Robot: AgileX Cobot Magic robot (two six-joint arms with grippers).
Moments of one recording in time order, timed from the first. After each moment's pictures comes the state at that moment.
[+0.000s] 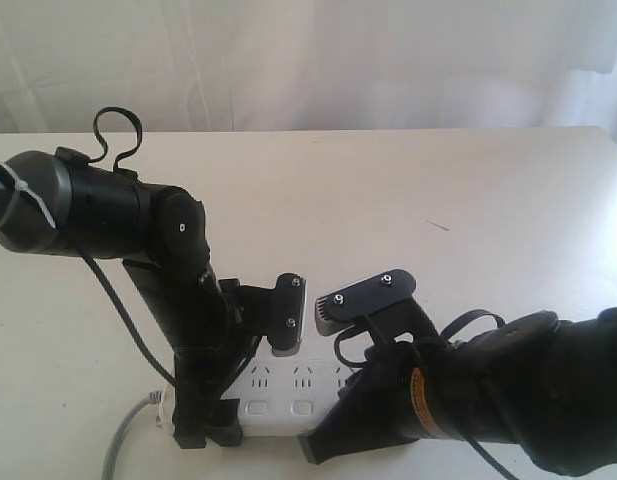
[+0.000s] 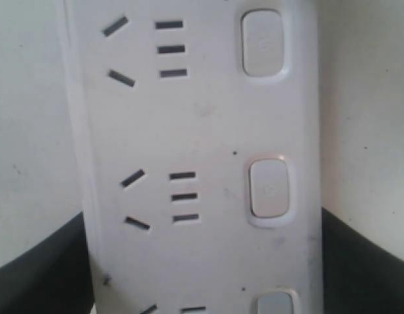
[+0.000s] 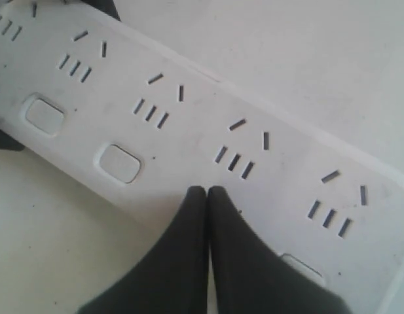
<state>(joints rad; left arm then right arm) -0.58 1.87 -1.09 -0.32 0.75 1.20 0.82 1.57 -0.56 -1.47 0.02 1.70</state>
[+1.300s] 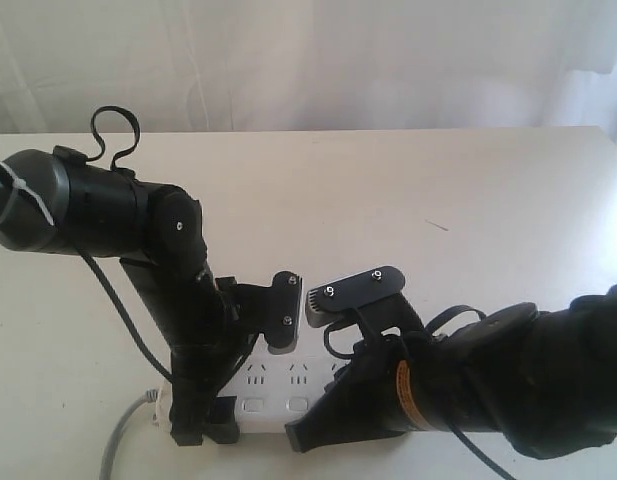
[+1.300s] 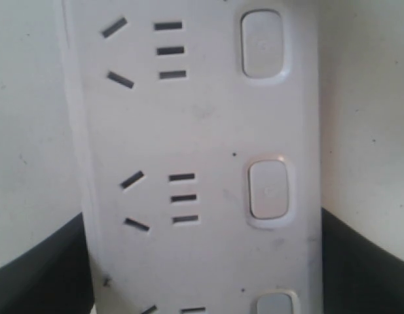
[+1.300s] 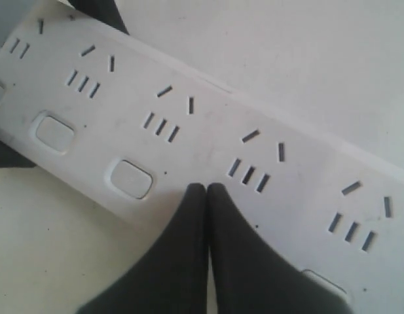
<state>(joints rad) -0.57 1.87 -1.09 -0.31 0.75 1.20 0.82 1.66 -0.58 -1.47 0.00 1.74</state>
